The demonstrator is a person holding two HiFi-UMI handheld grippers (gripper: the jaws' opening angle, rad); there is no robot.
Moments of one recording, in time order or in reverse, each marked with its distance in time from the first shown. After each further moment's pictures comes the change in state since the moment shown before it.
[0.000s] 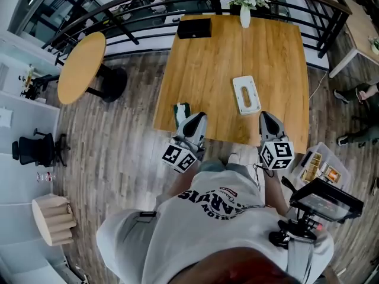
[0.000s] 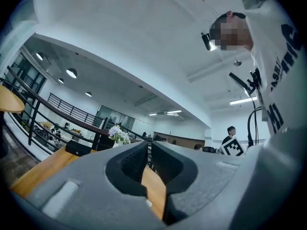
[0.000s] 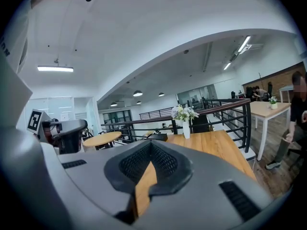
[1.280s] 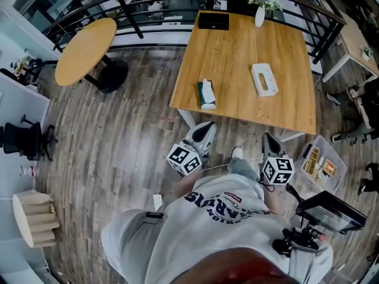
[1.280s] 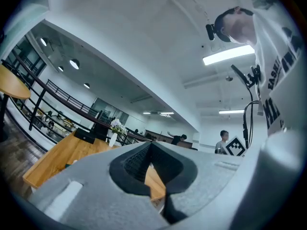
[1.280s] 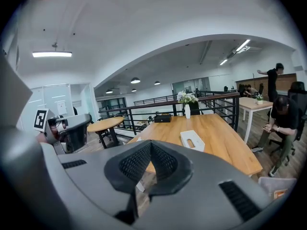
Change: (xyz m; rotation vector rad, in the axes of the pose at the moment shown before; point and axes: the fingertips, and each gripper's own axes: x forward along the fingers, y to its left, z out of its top) left arm -0.264 0.010 -0.034 -0.094 0.020 -0.107; right arm -0.135 0.223 -0.135 -0.007 0.155 -0.103
